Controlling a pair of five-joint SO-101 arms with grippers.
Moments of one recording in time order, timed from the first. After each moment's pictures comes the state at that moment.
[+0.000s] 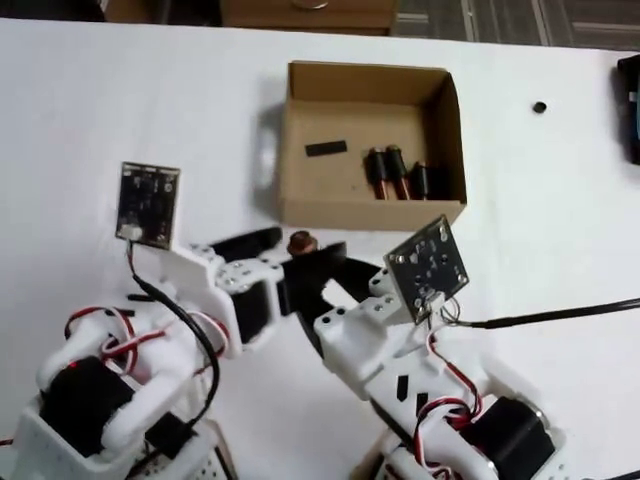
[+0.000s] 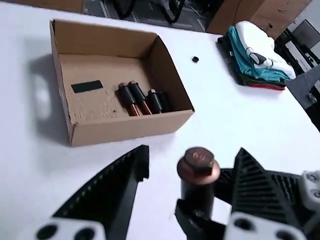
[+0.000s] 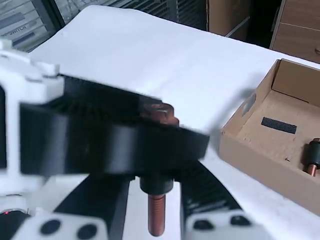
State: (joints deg) left arm 27.3 -64.2 28.9 70.5 27.7; right arm -45.4 -74.1 37.7 69.2 -7.3
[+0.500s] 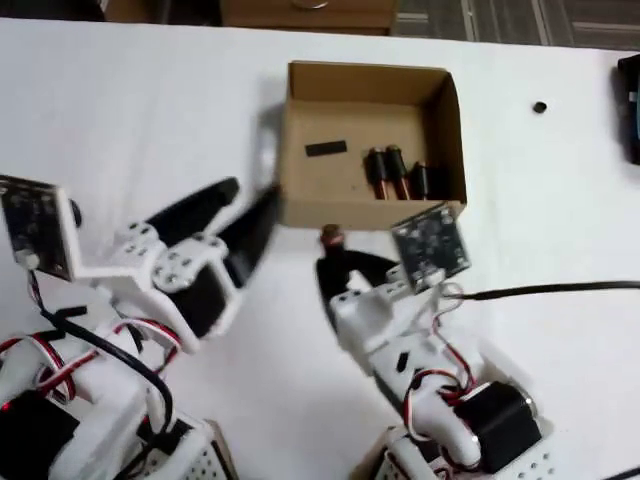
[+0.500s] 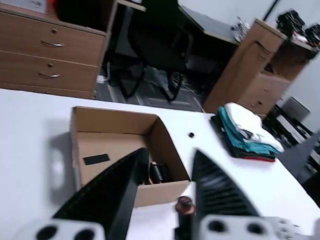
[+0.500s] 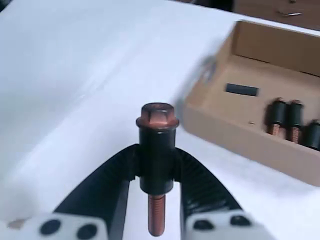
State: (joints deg) left arm 19.5 -64.6 17.5 68.3 25.8; right arm -34.0 -74.0 43.0 69.6 -6.4
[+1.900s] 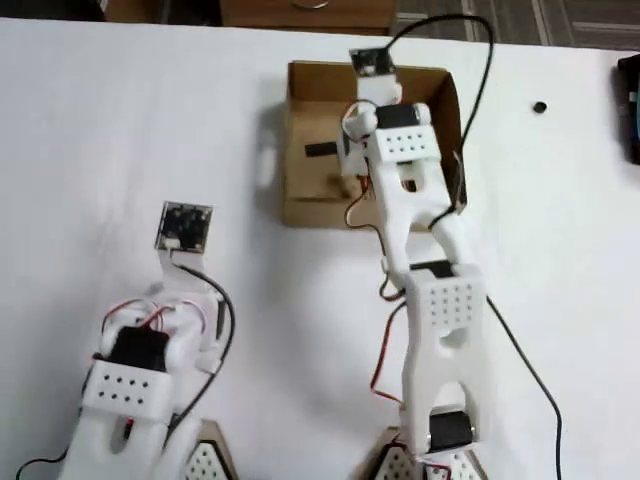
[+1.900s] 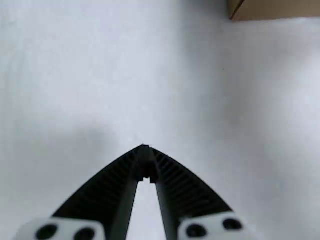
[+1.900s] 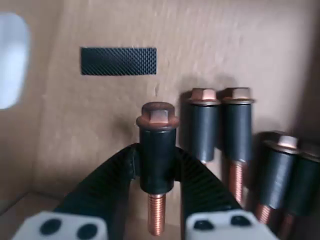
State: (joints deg) left arm 1.8 -64.1 74.0 57.8 5.7; right arm -13.9 48.9 -44.1 75.0 1.5
